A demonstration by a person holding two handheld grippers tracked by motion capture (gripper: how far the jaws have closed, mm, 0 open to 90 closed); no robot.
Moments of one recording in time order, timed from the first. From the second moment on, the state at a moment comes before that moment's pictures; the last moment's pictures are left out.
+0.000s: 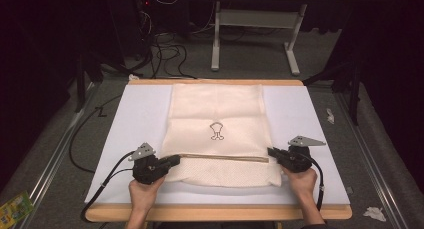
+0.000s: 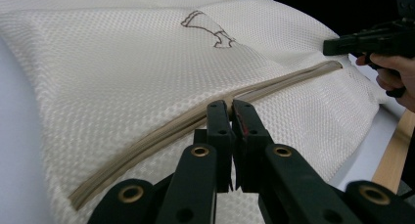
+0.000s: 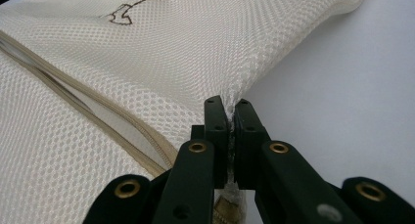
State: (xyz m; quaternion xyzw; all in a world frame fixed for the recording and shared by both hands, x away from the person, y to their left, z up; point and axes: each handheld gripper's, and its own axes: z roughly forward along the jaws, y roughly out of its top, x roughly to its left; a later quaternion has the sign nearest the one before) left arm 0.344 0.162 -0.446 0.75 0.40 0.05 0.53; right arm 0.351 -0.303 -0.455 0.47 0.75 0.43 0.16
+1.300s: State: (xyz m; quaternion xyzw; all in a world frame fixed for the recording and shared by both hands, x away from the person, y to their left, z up) left arm 0.343 0.190 -0.445 0.73 0.43 0.09 0.52; right arm 0.354 -0.305 -0.453 0.48 0.75 0.43 0.16
